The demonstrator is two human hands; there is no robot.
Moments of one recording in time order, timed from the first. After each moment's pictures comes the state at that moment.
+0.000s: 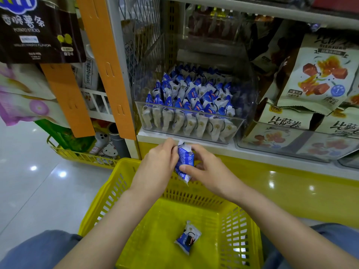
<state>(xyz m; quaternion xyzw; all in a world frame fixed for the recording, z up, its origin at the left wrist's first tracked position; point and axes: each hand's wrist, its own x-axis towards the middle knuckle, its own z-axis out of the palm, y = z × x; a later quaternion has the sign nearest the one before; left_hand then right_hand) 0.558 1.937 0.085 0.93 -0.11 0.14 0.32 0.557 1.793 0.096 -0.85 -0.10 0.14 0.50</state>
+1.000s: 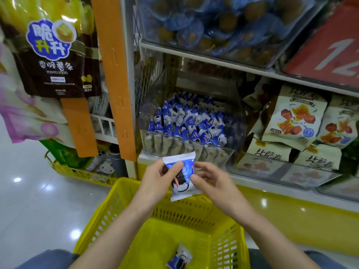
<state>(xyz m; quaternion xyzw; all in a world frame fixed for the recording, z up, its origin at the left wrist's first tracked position) 0.556 1.932 0.121 0.69 0.02 -0.01 0.72 0.551 1.780 0.136 -0.80 -0.08 0.09 0.58</state>
